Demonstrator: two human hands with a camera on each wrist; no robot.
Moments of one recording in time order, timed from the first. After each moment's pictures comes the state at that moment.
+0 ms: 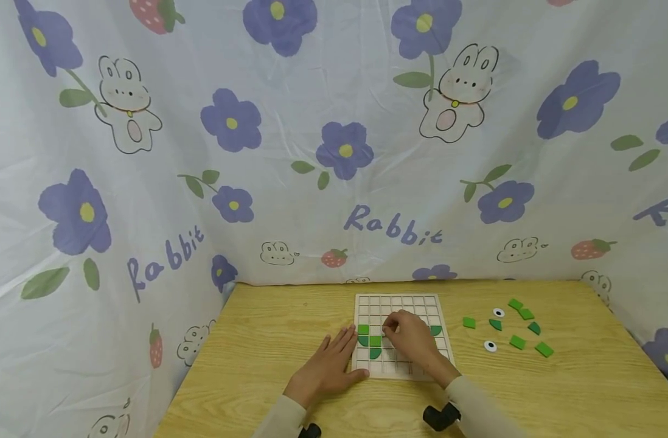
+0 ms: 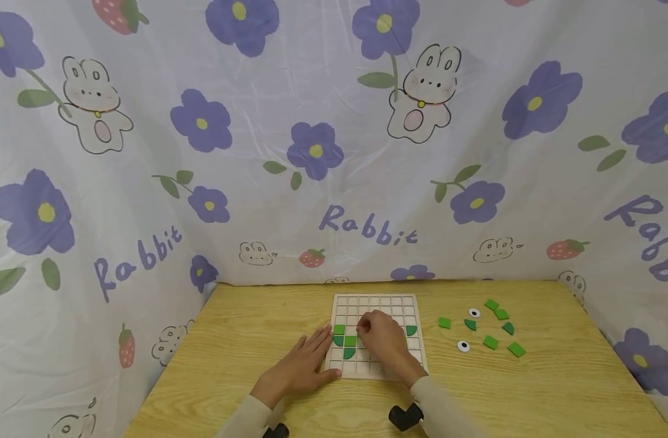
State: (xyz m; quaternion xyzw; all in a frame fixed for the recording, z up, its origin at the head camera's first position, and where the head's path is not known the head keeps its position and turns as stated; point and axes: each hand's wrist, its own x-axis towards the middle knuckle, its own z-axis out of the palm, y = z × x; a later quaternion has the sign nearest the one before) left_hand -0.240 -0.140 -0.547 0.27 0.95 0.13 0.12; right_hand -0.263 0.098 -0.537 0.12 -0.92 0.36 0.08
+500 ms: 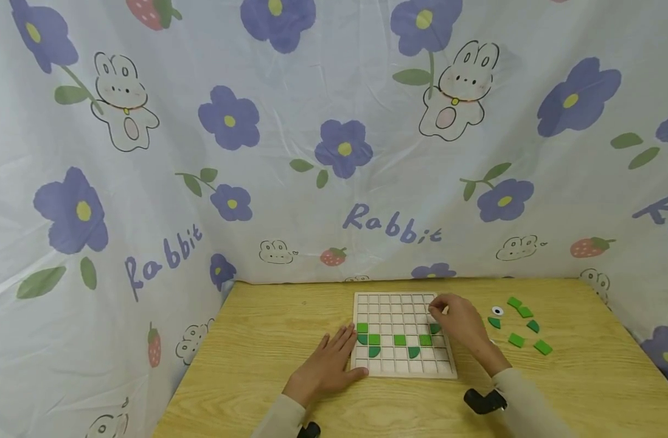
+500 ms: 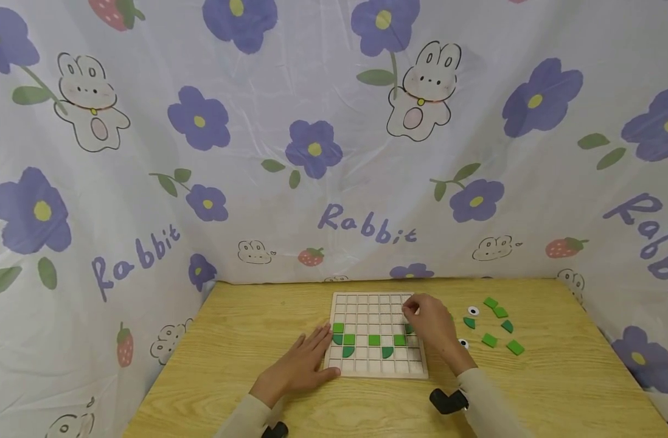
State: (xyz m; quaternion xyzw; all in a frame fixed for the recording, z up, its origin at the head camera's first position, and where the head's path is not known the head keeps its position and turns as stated) left_hand -0.238 -0.139 -0.544 0.26 0.95 0.14 0.13; right_hand -0.273 0.198 -0.517 0.08 -0.93 0.34 0.10
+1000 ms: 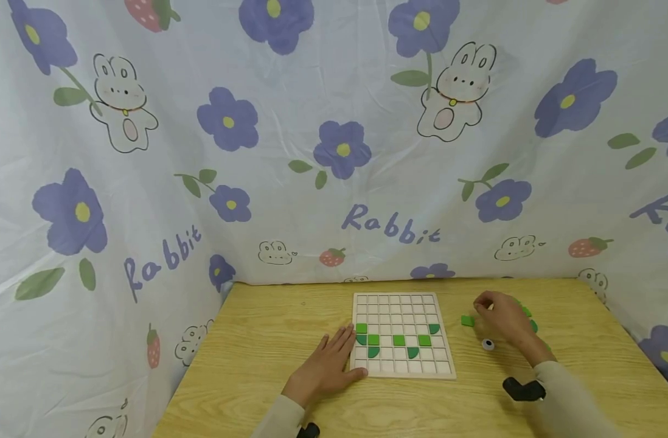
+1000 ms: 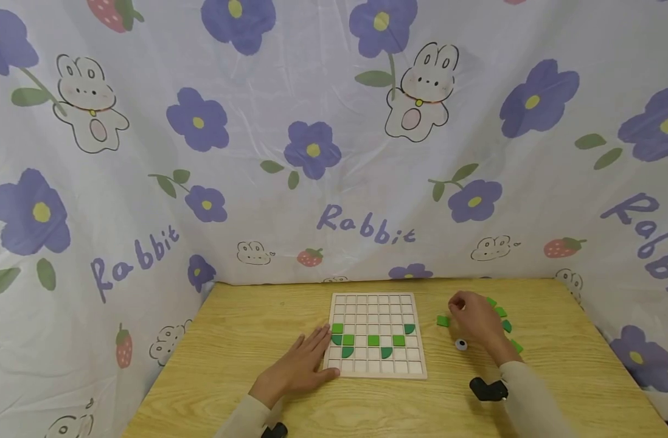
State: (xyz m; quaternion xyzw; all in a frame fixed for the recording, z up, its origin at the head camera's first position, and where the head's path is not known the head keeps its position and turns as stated) left_hand -0.239 -0.140 -0.547 0.26 0.95 0.13 0.13; right_hand -0.280 0.294 -0.526 0.07 -0.95 0.29 0.08
